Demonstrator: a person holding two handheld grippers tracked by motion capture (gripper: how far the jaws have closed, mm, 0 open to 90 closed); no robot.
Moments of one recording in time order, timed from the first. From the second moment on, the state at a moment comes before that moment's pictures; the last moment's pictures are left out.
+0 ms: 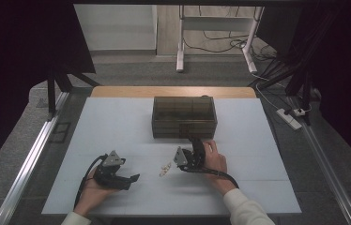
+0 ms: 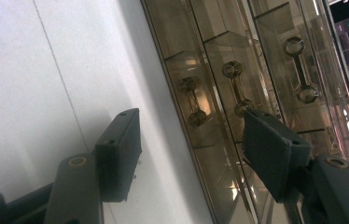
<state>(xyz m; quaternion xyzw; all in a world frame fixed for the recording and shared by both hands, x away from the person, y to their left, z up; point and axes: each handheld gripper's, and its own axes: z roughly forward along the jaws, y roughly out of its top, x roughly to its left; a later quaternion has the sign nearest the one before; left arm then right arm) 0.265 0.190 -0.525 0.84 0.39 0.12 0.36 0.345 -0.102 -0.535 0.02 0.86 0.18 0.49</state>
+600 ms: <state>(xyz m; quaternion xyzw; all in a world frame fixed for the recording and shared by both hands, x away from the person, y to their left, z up) 0.265 0.190 -0.526 0.84 0.39 0.12 0.36 0.355 -0.098 -0.540 0.02 0.86 0.16 0.49</state>
